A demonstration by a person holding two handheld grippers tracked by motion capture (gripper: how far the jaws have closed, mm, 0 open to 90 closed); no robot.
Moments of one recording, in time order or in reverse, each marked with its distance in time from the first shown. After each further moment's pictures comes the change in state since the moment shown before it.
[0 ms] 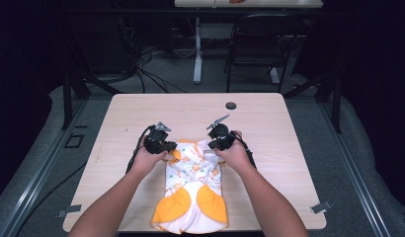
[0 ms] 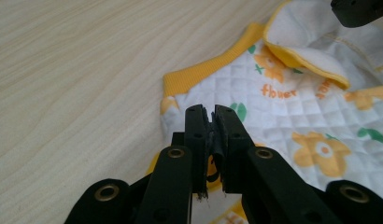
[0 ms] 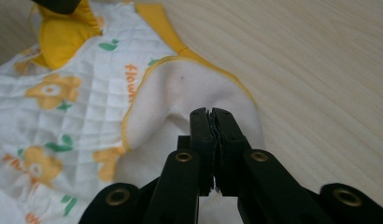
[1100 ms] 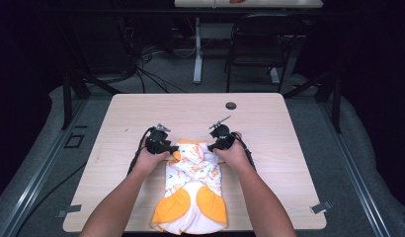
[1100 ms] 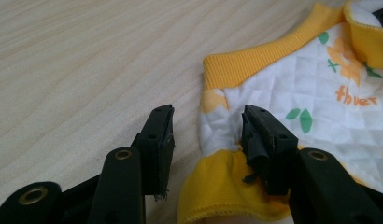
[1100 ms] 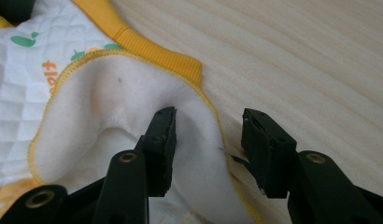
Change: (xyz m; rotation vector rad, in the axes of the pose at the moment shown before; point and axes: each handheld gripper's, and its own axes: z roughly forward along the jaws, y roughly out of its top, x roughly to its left) left arm 0.016 -0.012 0.026 0.012 0.040 -0.062; right arm -0.020 -0.009 0.033 0.056 -0.032 0.096
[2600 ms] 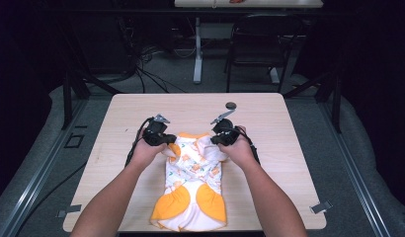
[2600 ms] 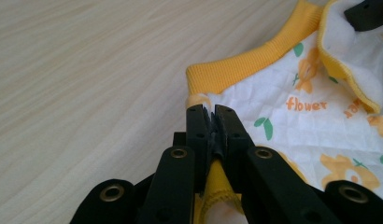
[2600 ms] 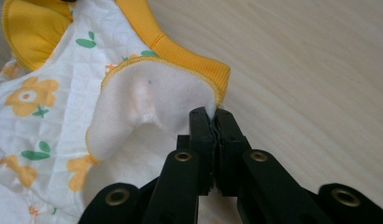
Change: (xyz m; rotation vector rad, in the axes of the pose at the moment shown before) left arm -0.007 0.035 -0.043 -0.036 -0.035 0.073; right arm 0.008 0.012 -0.051 -0.110 0.028 -0.131
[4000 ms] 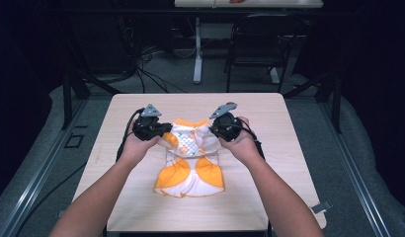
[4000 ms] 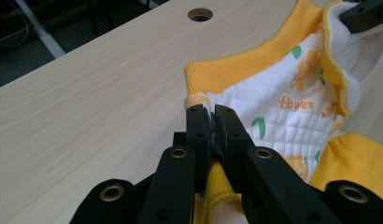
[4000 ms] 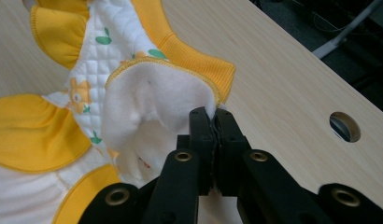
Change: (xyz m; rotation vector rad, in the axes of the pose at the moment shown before) left arm -0.006 0.014 -0.050 -0.170 0.015 0.097; right arm 0.020 0.022 -0.053 -0.131 -0.083 -0.160
